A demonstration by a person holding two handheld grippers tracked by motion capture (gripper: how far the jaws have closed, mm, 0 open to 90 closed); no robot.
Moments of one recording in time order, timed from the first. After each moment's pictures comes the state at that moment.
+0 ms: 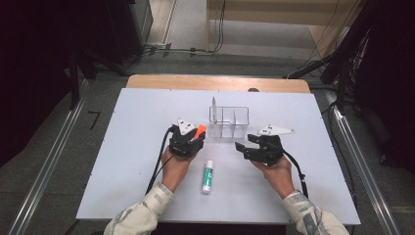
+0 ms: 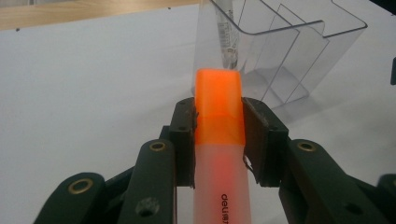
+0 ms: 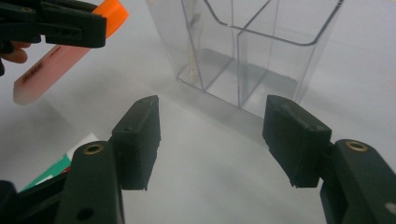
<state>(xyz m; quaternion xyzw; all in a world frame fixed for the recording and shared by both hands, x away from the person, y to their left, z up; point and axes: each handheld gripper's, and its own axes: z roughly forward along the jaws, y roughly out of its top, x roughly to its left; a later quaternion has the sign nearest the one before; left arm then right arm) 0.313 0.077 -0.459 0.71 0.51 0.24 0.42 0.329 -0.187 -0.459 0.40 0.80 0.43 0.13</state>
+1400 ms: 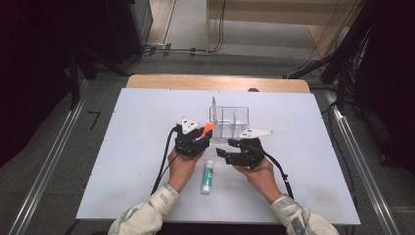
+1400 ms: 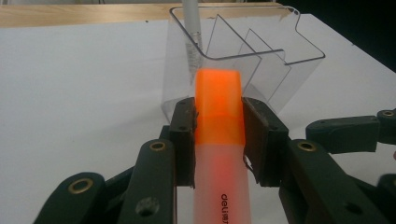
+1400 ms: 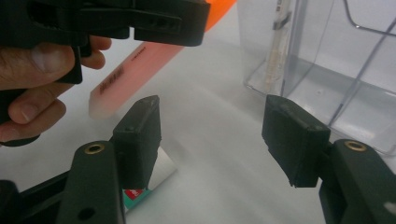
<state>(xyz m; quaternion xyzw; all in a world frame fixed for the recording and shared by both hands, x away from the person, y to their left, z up) 0.315 0.064 -0.457 0.69 0.51 0.21 0.47 0.321 -0.140 -0.465 0.36 0.81 0.45 0.08</state>
